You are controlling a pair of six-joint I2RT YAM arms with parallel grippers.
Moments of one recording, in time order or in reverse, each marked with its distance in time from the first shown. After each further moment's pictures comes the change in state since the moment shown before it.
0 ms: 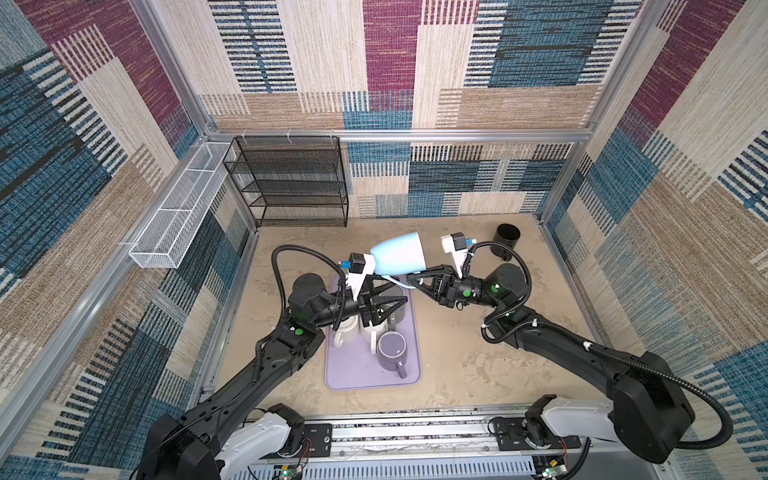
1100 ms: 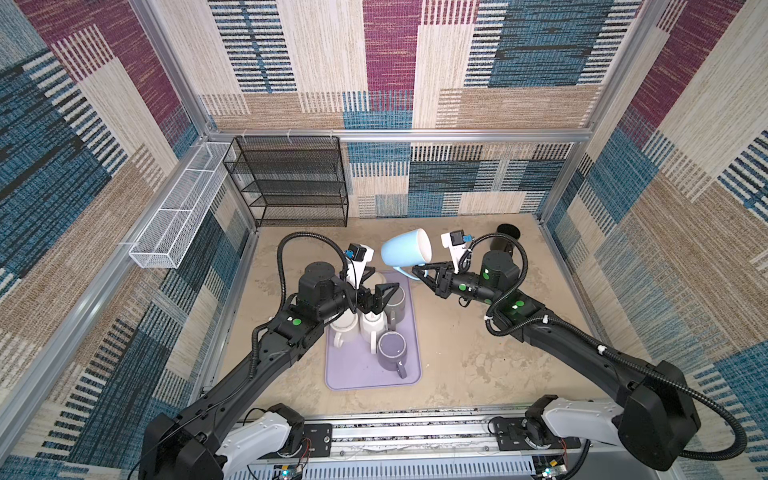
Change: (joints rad) left arm 0.003 0.033 0.126 -0.430 -0.403 0.122; right arm -0.039 -0.028 0.107 -0.548 0.285 -0.274
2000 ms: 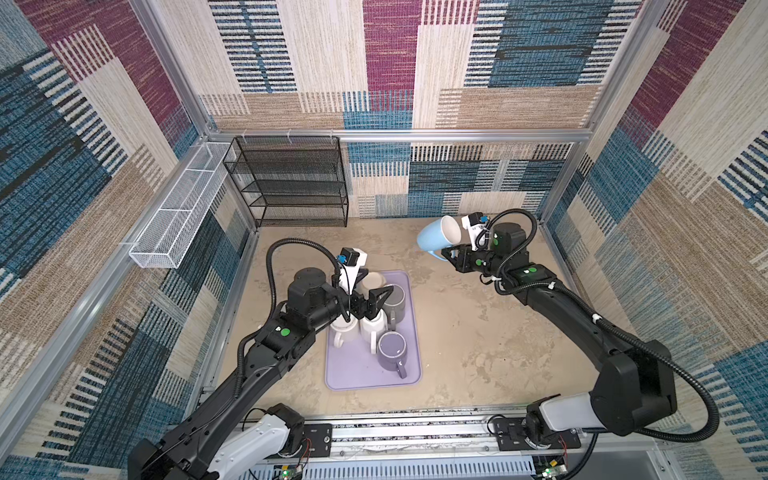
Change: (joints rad) left arm 0.000 -0.112 -0.008 -0.069 -0.043 0.037; right arm -0.256 0.168 0.235 -0.403 0.049 -0.236
